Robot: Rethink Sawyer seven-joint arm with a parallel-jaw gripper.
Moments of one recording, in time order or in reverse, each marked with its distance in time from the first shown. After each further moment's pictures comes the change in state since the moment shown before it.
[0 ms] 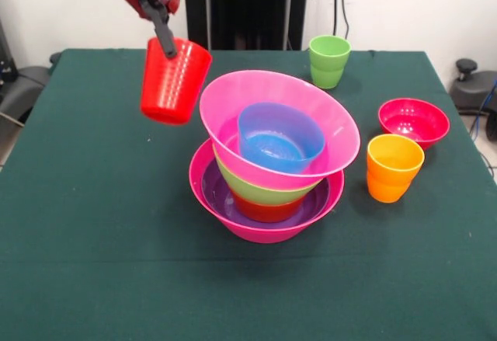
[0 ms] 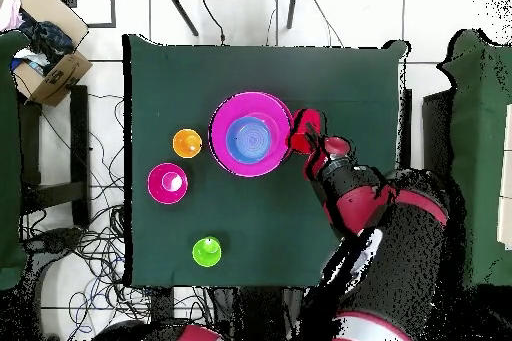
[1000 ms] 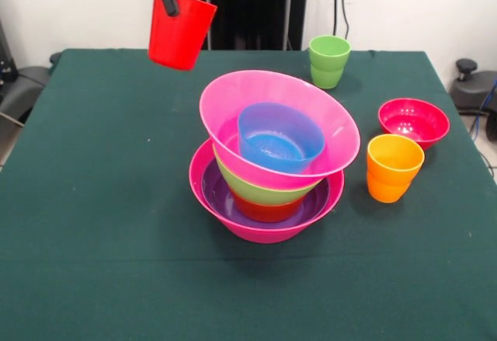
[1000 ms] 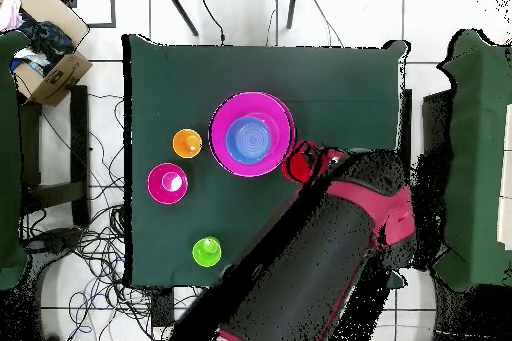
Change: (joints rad) arm 0.270 0.064 -0.270 -0.105 -0.333 -0.001 0.812
